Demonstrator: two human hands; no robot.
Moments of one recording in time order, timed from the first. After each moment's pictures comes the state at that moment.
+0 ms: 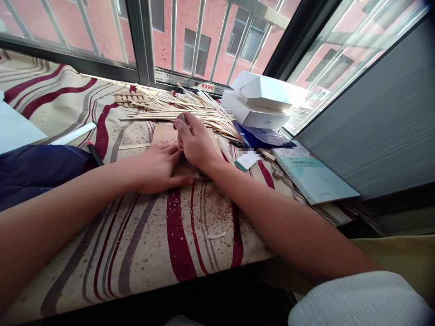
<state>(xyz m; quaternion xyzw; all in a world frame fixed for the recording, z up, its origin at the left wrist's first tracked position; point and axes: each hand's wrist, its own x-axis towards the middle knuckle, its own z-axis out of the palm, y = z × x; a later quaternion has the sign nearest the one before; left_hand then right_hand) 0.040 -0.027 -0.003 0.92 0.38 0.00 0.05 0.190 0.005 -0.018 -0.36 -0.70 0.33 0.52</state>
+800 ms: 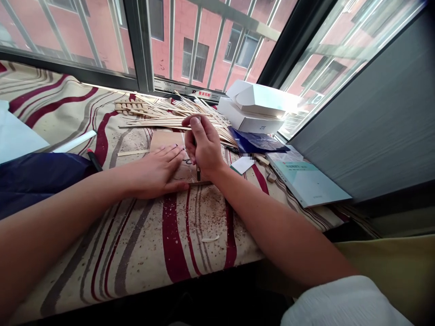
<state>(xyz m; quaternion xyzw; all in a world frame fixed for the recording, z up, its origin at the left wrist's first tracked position) 0.041 -0.028 0.000 0.93 0.37 -0.02 0.04 0.209 -0.015 -0.003 -0.31 -0.62 0.42 0.59</state>
